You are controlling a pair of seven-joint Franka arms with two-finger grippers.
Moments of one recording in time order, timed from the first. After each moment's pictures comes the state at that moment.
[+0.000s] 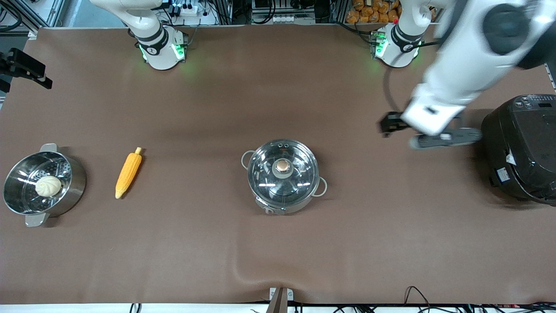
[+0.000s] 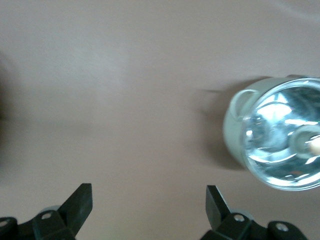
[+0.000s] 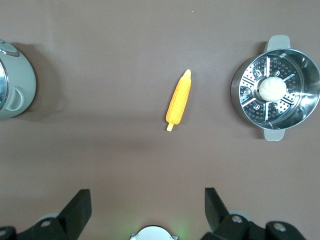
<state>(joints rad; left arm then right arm) -0.36 0.22 -0.11 -1.46 0.02 1.65 -0.64 -0.01 -0.02 -0.03 -1.40 0.03 1.33 -0.10</state>
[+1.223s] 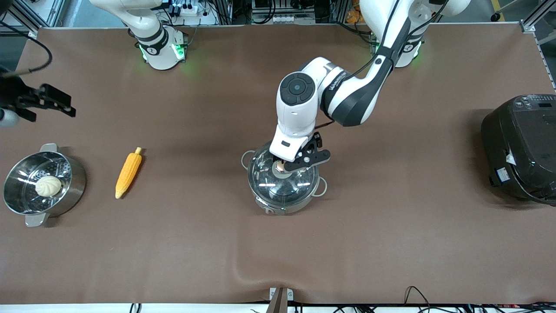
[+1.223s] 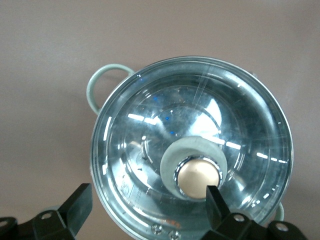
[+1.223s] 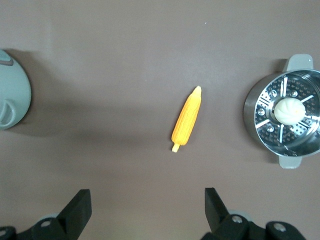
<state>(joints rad) -0.76 0.65 0.05 -1.26 0.02 1.95 -1.03 0.02 0.06 -0.02 -1.50 0.03 1.52 -0.10</state>
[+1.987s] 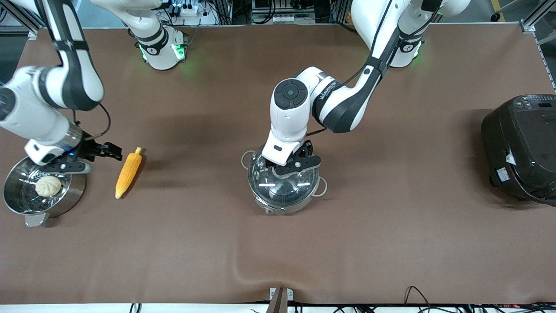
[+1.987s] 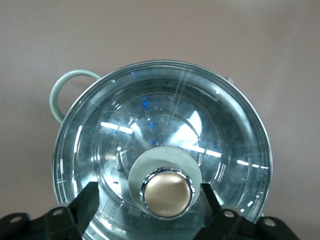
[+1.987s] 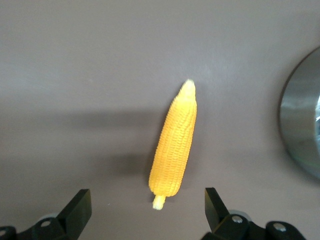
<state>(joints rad) -0.78 0.69 0.06 -1.25 0.02 2.05 -1.03 -0.05 0.15 -0.03 -2.16 0.03 2.30 -0.09</state>
